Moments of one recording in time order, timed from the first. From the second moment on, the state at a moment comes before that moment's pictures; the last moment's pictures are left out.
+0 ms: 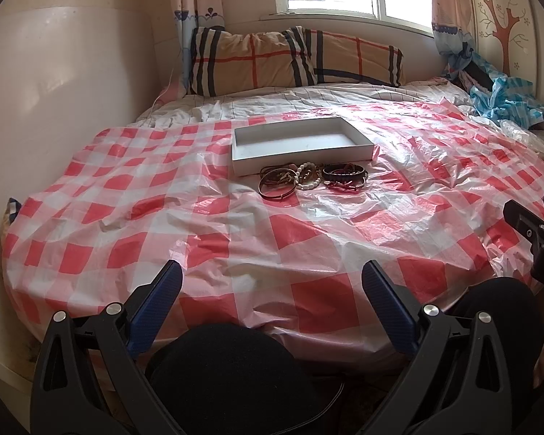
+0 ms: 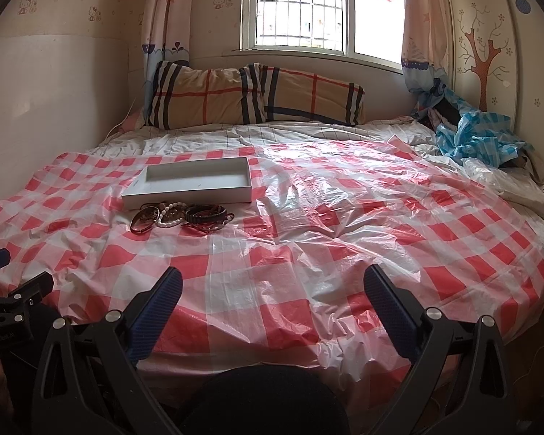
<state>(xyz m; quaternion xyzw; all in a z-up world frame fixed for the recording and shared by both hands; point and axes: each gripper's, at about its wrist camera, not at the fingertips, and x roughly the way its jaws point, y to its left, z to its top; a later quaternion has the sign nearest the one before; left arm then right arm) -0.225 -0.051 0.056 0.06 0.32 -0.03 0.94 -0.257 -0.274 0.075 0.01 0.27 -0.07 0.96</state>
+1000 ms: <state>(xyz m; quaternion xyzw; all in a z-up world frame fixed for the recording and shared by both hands) -0.225 -0.050 0.055 0.06 0.32 -0.03 0.94 -0.258 -0.272 0.082 0.00 0.27 -0.08 0.96</state>
